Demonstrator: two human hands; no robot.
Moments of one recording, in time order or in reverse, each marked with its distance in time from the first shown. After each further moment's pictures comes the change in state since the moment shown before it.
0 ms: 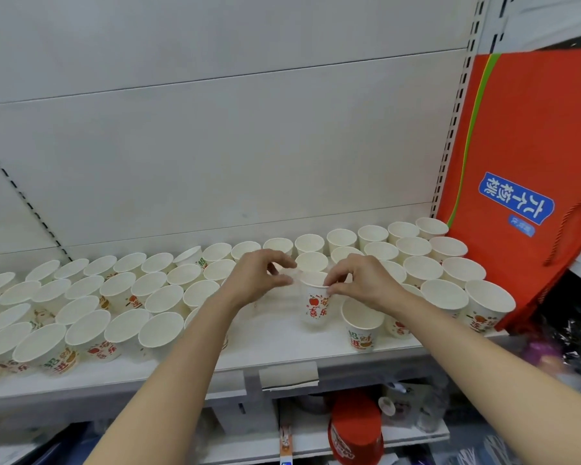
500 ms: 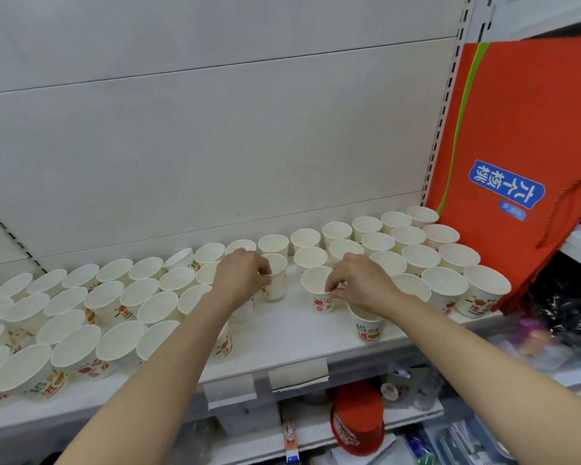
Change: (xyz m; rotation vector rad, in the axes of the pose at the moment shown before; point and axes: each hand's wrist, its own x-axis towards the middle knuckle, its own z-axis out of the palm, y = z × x) left_hand 0.025 -0.048 0.001 0.467 0.033 0.027; right_hand 0.007 0.006 0.028 -0.451 -0.005 0.037
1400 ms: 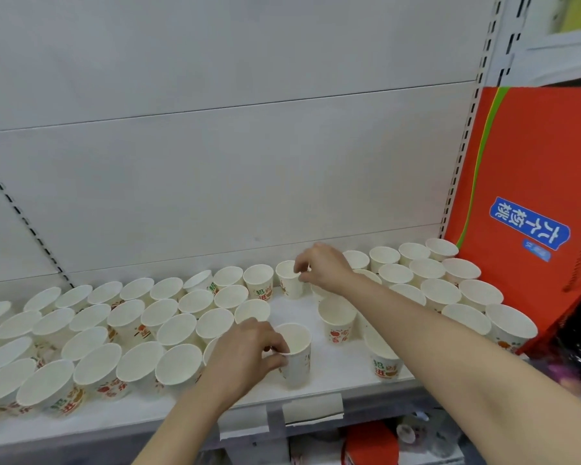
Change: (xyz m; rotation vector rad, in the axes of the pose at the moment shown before) left_hand -0.101 0.010 -0.024 -0.176 -0.026 0.149; right_hand 0.117 -0.041 -0.001 0.052 -0.009 -0.038
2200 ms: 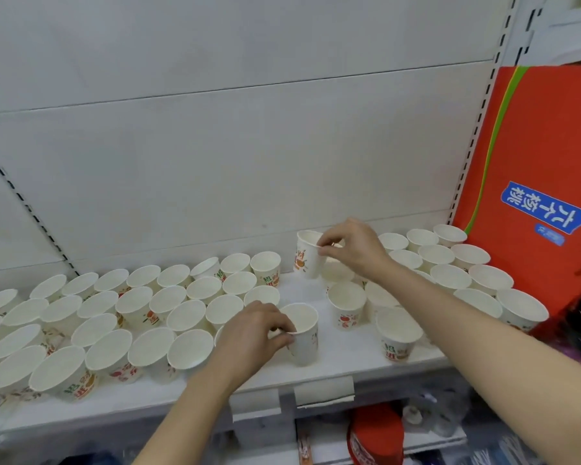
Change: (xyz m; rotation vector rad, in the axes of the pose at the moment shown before) left_hand -0.003 -0.008 -0.001 -0.104 0.059 -0.008; right_hand -0.042 -0.007 -0.039 0.255 0.237 0.047
